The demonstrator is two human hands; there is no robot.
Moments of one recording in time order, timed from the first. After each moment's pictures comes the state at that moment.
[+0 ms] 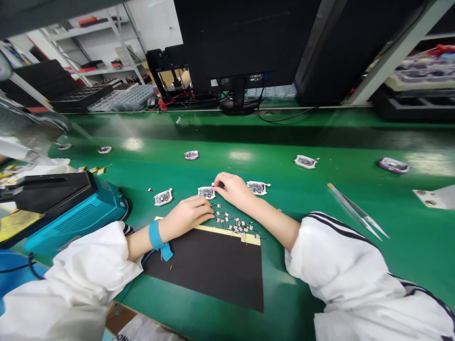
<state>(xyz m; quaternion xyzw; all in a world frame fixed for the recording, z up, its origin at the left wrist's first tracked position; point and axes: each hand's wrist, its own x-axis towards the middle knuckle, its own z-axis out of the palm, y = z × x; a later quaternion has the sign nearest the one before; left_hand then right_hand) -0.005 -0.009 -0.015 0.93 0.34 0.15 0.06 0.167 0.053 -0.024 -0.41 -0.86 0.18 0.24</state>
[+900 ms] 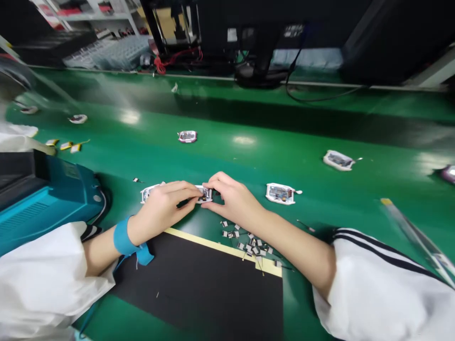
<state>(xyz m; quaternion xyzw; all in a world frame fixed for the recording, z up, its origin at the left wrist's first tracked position) -0.030 0.007 -0.011 0.87 0.44 0.24 0.06 0.151 0.045 -0.031 -0.33 -0.88 0.26 0.23</state>
